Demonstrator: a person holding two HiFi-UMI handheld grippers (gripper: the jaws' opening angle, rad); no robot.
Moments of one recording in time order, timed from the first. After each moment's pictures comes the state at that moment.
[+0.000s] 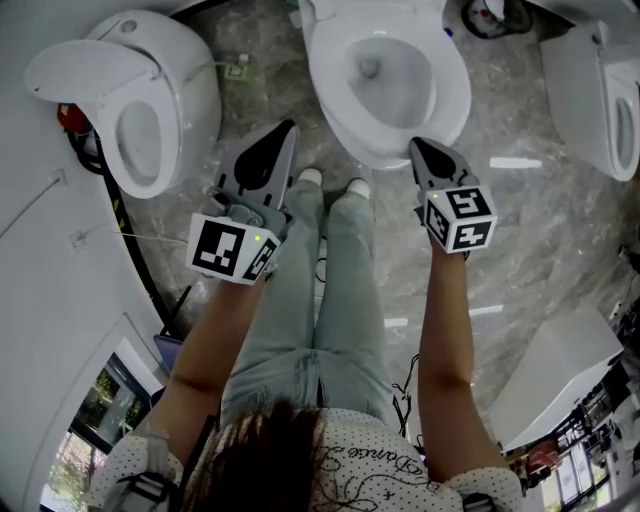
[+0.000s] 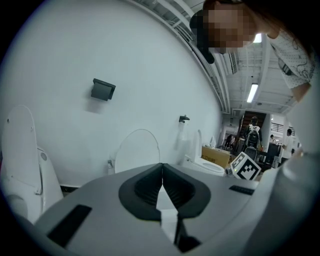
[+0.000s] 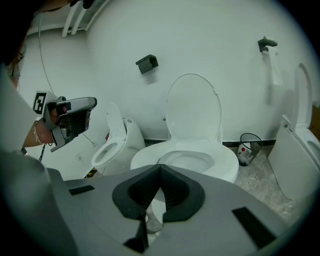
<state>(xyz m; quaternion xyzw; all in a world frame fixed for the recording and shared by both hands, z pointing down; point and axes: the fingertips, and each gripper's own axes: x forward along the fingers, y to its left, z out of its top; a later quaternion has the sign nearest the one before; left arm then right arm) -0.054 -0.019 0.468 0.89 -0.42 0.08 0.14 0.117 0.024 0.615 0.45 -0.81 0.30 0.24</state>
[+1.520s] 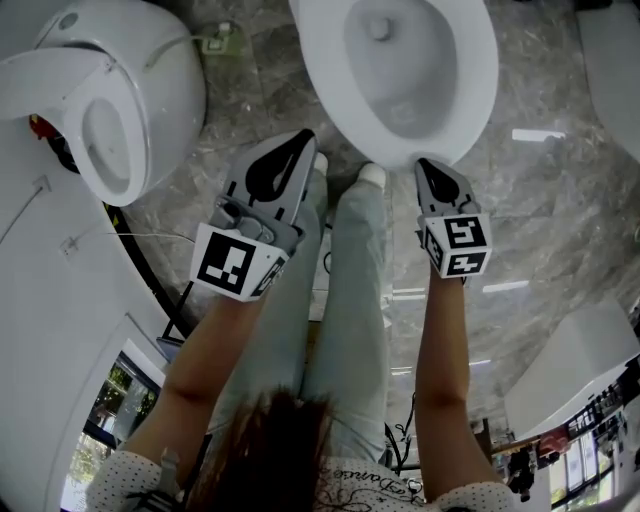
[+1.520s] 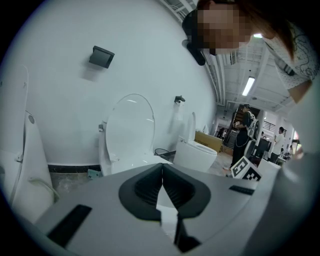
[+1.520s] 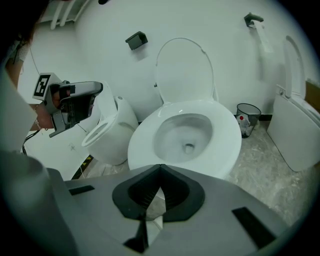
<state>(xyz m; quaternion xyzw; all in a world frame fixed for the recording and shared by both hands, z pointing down) -0.028 0.011 0.646 0.91 -0.36 0.13 0.18 0.116 0.102 0.804 0.46 -0.77 0.35 0.27</state>
